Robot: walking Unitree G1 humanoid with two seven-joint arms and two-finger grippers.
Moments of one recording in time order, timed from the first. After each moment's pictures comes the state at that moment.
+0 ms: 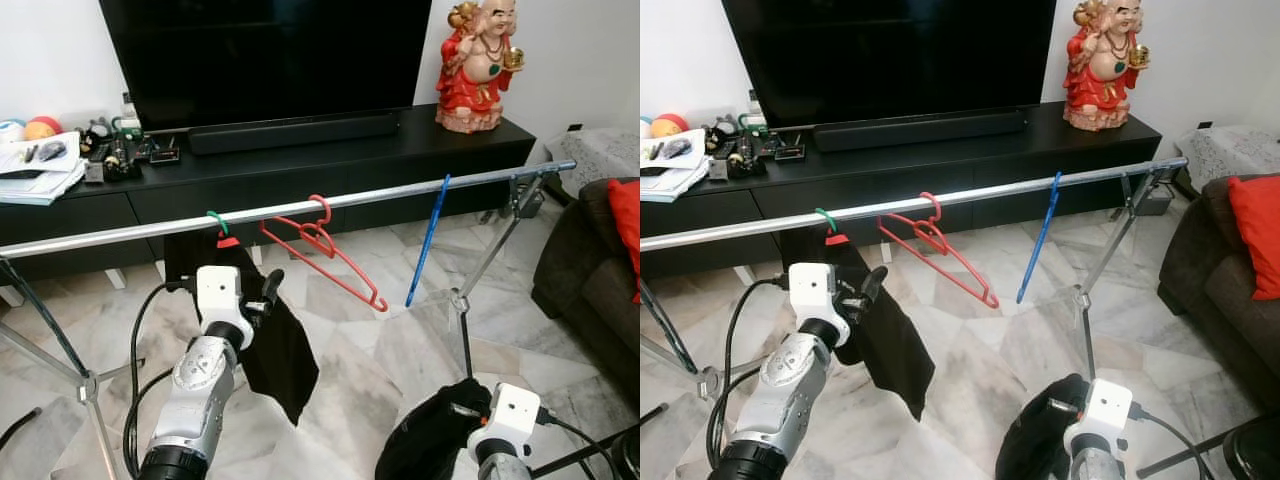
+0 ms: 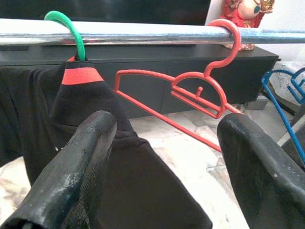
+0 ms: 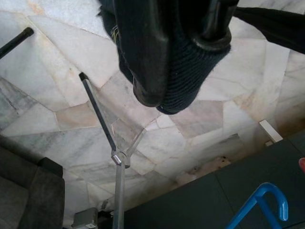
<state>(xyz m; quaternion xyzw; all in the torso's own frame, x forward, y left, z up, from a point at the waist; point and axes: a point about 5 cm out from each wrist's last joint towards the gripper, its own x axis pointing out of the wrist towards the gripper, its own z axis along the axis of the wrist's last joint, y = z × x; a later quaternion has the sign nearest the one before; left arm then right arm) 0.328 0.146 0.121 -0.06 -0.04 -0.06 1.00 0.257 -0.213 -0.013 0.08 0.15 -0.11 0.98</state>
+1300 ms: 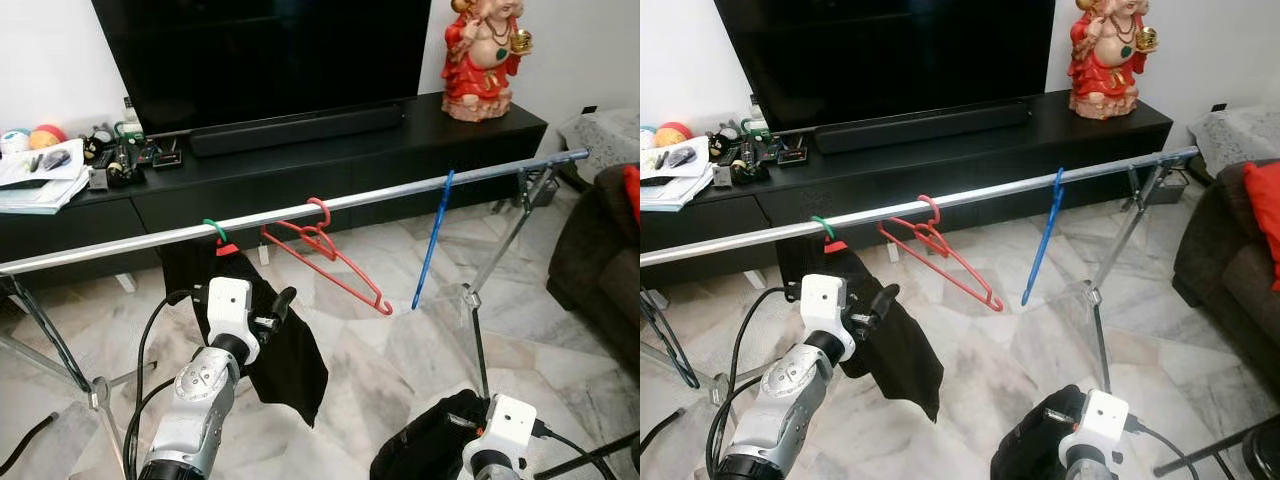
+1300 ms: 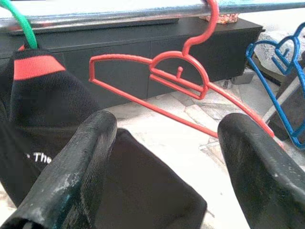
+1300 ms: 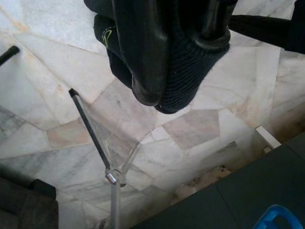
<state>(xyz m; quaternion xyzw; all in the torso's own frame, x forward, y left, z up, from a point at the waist) 0.318 0.134 0.117 -0.05 -0.02 -0.12 0.99 0.249 -0.205 -0.021 0.09 0.16 -0.12 0.97</state>
